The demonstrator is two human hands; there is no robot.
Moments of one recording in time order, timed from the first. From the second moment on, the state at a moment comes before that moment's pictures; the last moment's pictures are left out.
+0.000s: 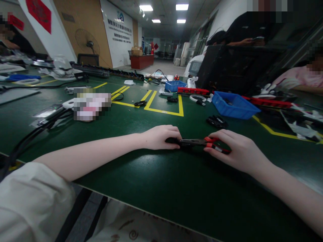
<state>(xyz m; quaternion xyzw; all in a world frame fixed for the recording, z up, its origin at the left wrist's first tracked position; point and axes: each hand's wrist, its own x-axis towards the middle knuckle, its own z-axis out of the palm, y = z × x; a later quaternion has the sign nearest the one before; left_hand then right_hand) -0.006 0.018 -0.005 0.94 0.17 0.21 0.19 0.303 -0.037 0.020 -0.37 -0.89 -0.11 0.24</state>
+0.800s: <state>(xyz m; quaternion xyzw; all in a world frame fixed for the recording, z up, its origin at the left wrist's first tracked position) -0.006 0.022 -0.003 0.91 0.17 0.22 0.30 0.303 -0.036 0.015 -0.39 -0.89 -0.06 0.23</state>
